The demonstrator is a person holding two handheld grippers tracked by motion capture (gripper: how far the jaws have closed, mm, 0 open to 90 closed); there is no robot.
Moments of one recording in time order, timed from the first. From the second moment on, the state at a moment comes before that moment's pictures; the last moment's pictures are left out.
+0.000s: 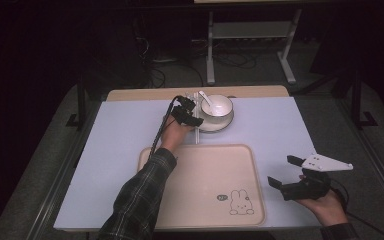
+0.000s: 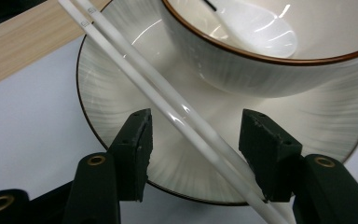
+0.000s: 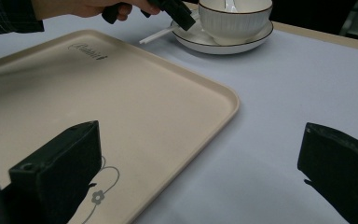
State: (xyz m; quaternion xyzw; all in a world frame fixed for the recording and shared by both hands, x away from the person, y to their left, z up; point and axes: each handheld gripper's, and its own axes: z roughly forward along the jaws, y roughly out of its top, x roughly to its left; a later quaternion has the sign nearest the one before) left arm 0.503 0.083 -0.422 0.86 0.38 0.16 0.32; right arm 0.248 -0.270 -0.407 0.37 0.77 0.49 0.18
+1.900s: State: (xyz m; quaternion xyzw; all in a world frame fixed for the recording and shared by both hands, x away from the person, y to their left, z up) left arm 0.481 0.137 -0.398 0.84 0.40 0.12 0.36; right arm 0.247 -0.267 -0.407 0.37 0.77 0.50 0.18
